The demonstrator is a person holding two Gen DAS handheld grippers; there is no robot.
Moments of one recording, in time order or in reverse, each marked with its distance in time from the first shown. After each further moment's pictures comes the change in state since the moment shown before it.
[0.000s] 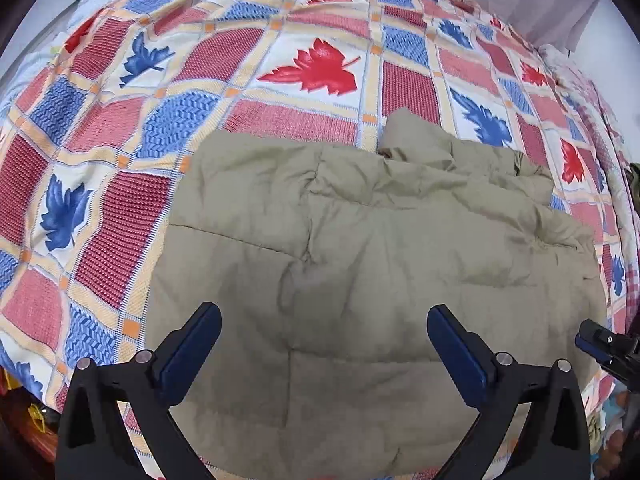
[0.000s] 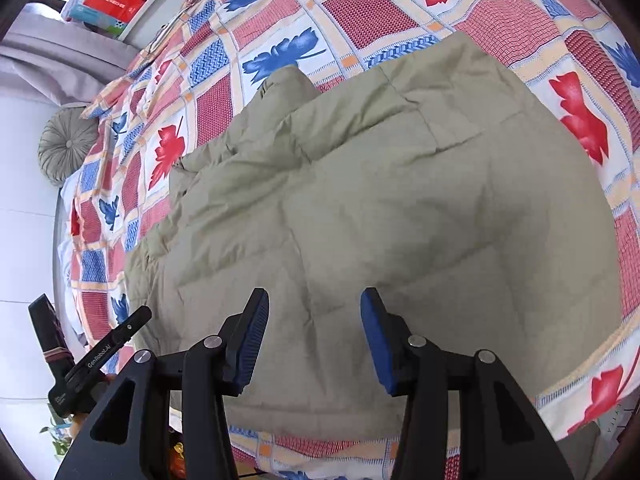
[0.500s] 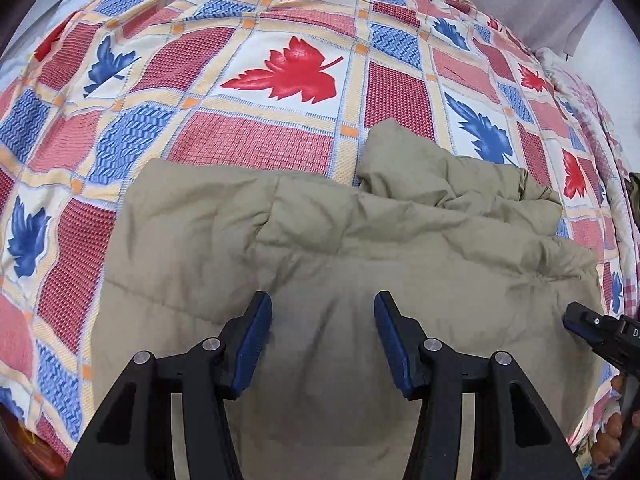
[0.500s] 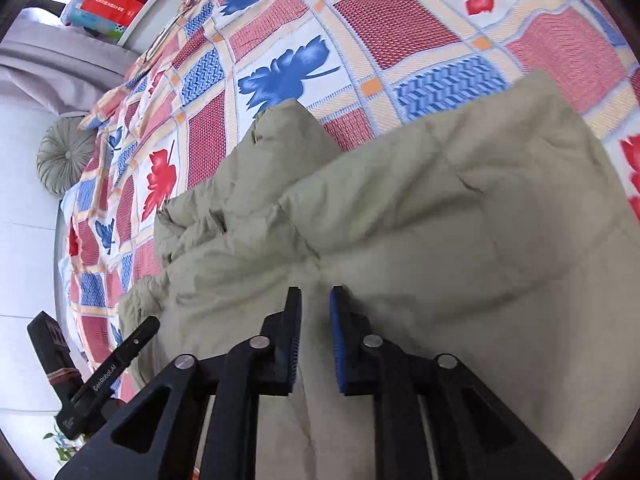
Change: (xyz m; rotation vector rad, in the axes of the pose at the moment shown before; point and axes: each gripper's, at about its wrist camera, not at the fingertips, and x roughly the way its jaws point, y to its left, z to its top) left arm 0.046 -0.021 0.035 0.002 0.013 -0.041; right arm 0.046 -0.004 0.068 -0.021 -0.008 0.038
